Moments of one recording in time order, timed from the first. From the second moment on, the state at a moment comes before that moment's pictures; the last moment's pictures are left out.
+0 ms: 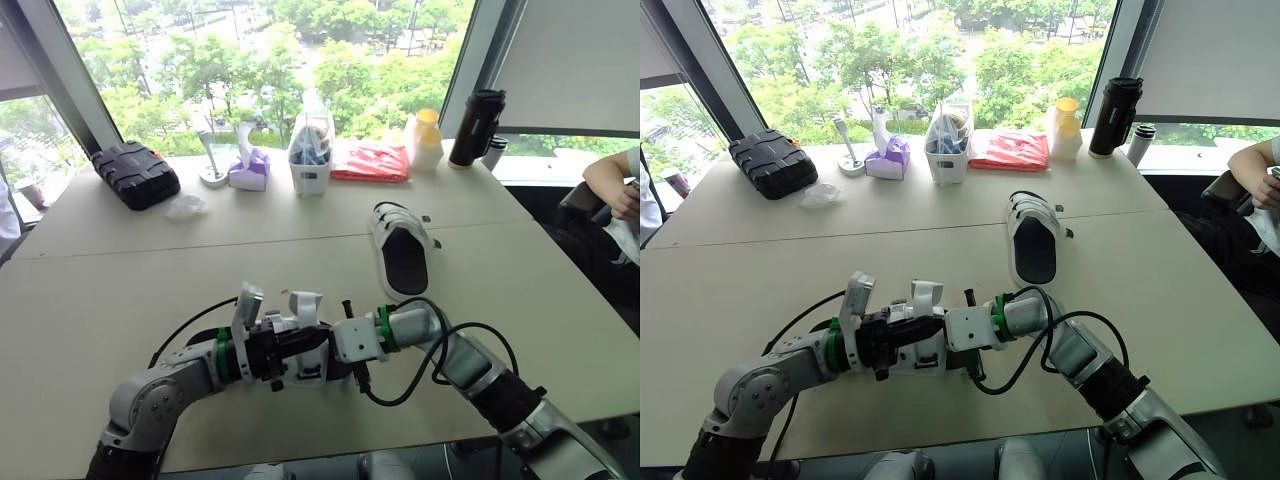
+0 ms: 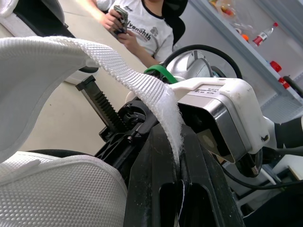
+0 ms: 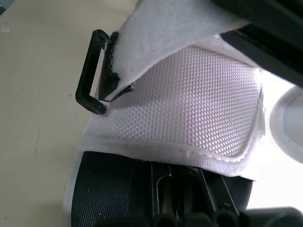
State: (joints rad) left arm -0.10 0.41 -0.02 -0.35 -0.93 0.82 -0.81; right arm -0.47 -0.52 0.55 0.02 -0.10 -0.07 1.09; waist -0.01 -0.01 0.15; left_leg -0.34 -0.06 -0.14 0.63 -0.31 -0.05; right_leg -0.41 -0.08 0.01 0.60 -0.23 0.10
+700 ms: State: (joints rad) left arm -0.09 0.45 -0.08 -0.33 -0.82 0.71 -0.92; right arm -0.47 -0.52 0.55 0.02 -0.10 -0.07 1.09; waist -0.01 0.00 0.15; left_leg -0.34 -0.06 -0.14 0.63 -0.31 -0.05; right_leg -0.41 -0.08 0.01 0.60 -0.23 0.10
